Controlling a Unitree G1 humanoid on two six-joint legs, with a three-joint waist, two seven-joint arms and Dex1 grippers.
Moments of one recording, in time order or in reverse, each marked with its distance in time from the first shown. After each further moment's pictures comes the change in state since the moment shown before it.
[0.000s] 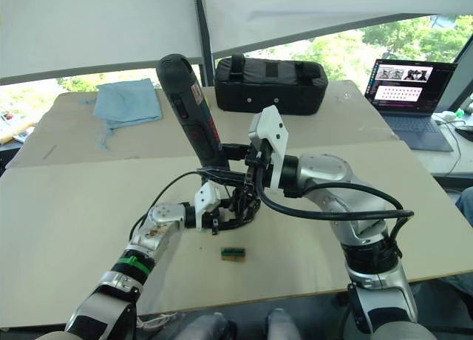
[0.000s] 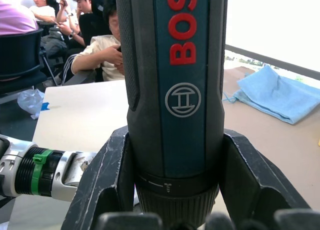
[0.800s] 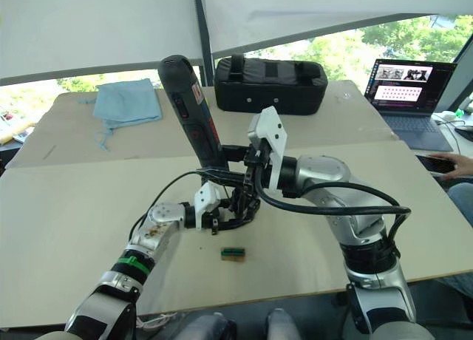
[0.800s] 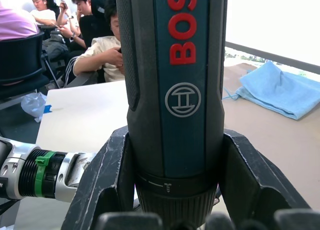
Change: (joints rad) left arm 0.000 0.001 0.000 -0.001 0.000 -0.001 0.000; right arm 0.000 0.009 0.000 0.002 0.022 0.028 -0.013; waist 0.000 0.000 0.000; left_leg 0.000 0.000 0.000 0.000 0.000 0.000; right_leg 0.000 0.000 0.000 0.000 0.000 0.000
